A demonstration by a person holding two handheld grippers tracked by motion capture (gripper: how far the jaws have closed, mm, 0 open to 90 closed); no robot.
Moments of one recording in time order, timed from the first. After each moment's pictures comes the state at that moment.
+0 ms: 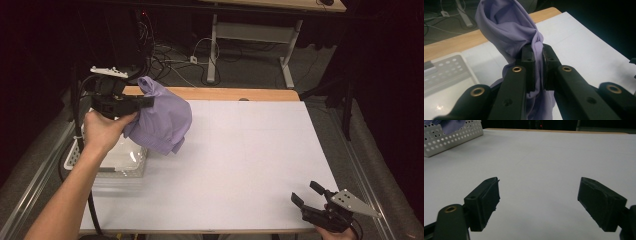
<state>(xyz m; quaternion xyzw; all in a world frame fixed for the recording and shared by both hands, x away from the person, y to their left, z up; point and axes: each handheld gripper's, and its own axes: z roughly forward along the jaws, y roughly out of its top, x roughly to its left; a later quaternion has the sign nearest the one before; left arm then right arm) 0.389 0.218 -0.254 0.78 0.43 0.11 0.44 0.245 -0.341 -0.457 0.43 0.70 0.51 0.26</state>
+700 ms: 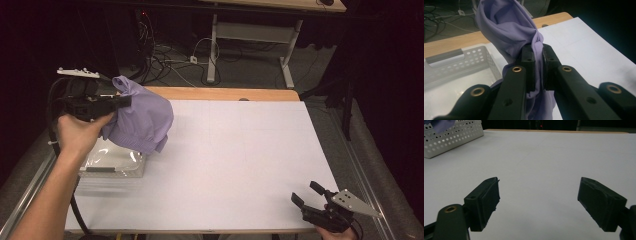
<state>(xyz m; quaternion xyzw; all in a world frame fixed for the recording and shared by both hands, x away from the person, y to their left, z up) 0.375 0.262 -0.251 0.75 0.47 0.13 0.45 0.245 -0.341 -0.457 0.43 0.70 0.51 0.25</state>
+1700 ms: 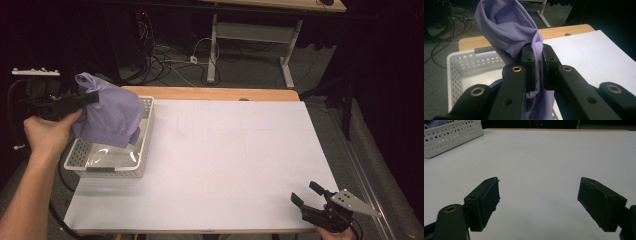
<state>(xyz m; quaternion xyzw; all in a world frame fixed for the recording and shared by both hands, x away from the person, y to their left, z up) 0.370 0.327 -0.258 0.70 0.53 0.17 0.45 0.245 -0.341 -0.457 0.44 0.70 0.51 0.25</state>
